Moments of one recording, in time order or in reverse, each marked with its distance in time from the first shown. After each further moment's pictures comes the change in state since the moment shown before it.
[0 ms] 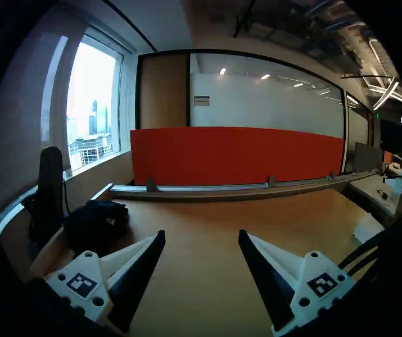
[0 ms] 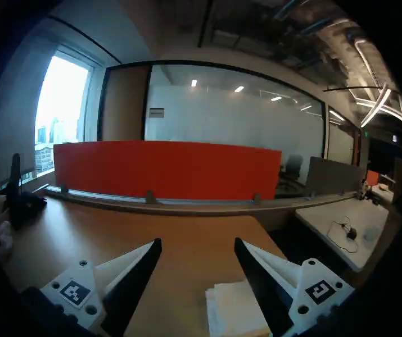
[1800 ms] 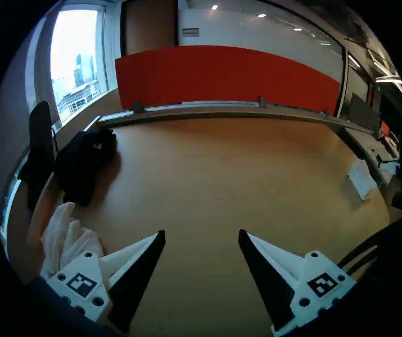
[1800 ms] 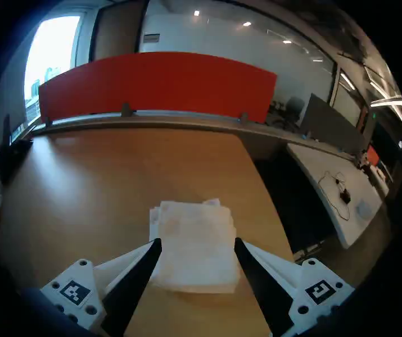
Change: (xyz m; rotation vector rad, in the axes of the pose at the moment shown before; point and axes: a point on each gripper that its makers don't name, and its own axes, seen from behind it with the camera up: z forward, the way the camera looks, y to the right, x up) left arm -0.133 0.021 -0.050 -0.057 -0.459 0.033; right arm -0.142 0.121 -0.014 -0.038 -0.459 -0.060
